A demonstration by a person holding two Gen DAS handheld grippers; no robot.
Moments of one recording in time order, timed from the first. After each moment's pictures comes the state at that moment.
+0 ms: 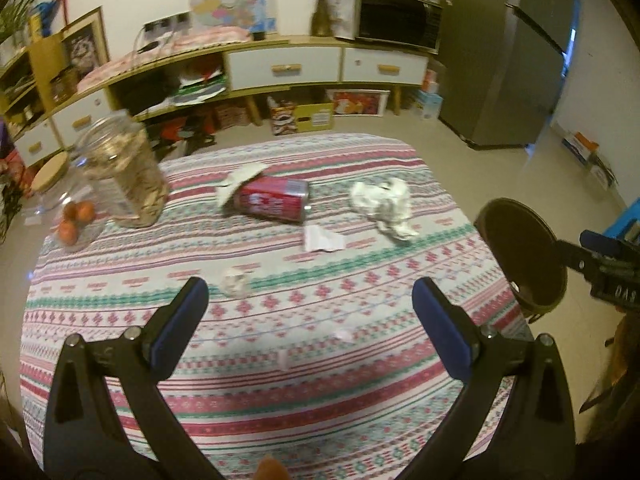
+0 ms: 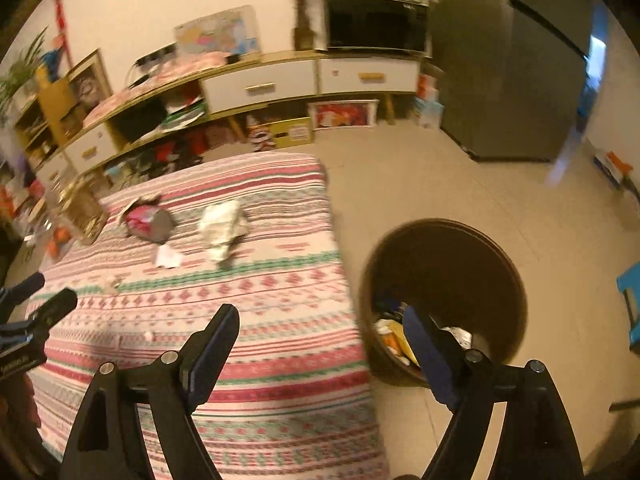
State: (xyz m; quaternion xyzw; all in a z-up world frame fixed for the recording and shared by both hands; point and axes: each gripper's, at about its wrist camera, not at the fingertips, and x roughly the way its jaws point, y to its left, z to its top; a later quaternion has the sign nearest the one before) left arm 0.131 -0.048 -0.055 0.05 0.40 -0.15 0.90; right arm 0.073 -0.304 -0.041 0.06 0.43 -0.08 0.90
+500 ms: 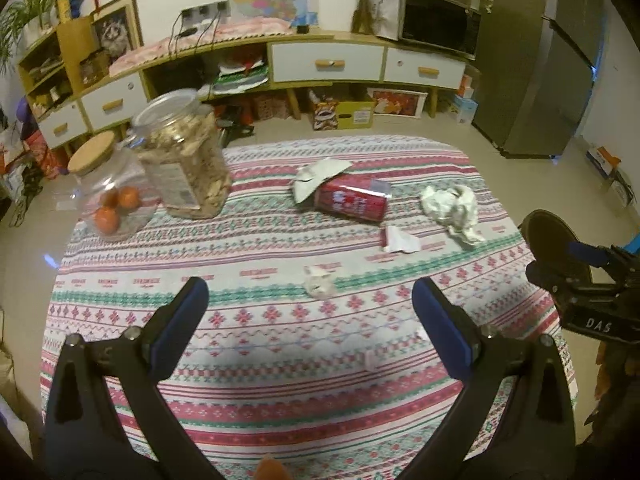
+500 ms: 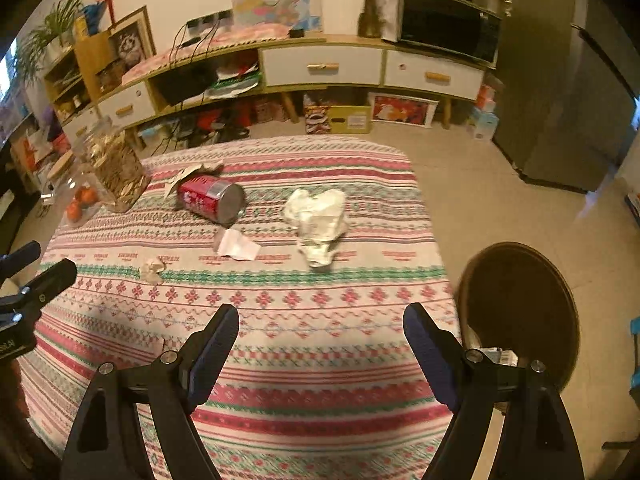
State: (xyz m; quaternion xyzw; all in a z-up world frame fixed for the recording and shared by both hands) left arm 0.159 0.020 -0.059 0.04 0.41 -0.10 0.90; right arm 0.132 -0.219 -0.070 0.01 0.46 -0.03 0.89
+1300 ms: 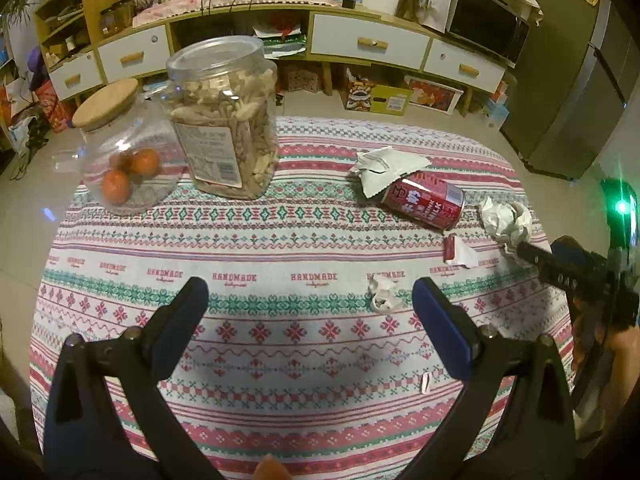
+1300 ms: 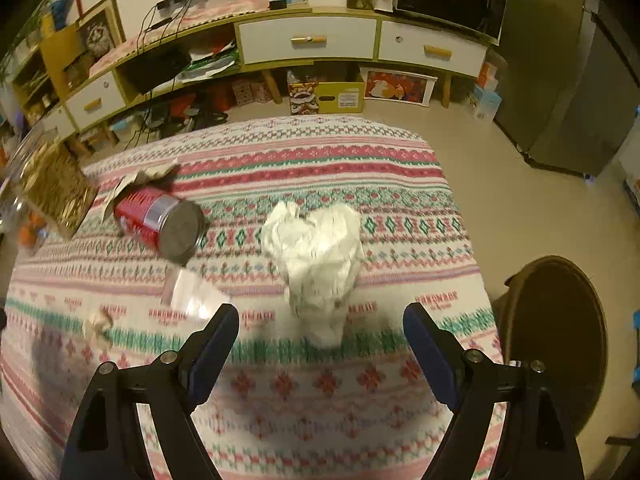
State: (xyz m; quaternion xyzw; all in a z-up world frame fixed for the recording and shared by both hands) left arm 0.211 0.065 -0.090 -0.01 0.46 -0.07 0.88; right arm 0.226 -0.230 -0.121 0.04 0.49 -0.06 0.87
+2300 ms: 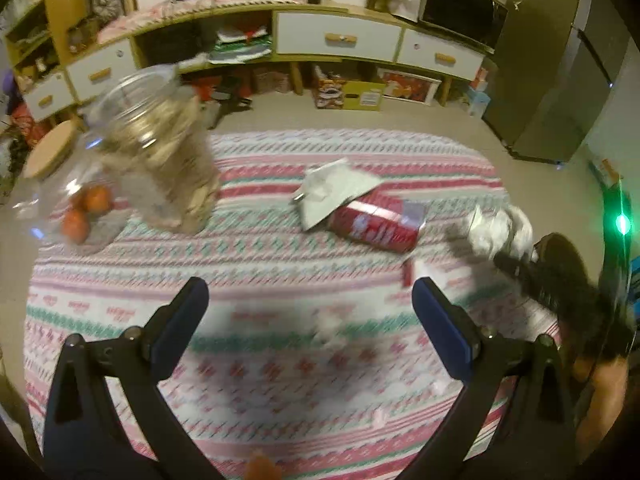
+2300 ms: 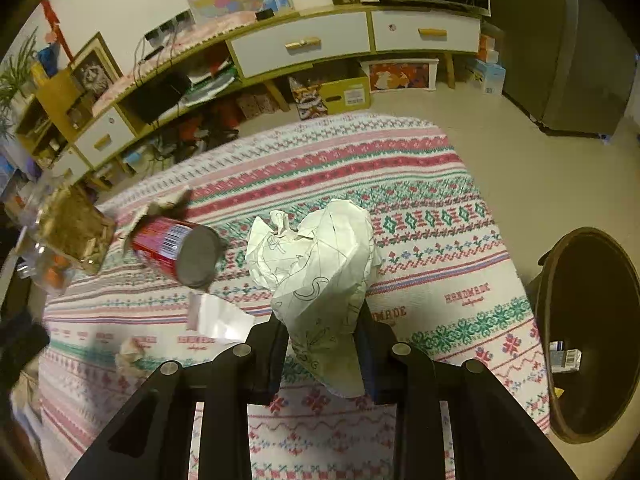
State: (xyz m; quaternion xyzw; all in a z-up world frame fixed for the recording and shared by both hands) left arm 0.249 0.008 -0.078 0.00 0.47 -0.11 0.87; right arm 0.219 -0.244 -0.116 0.12 0.48 -0.03 0.87
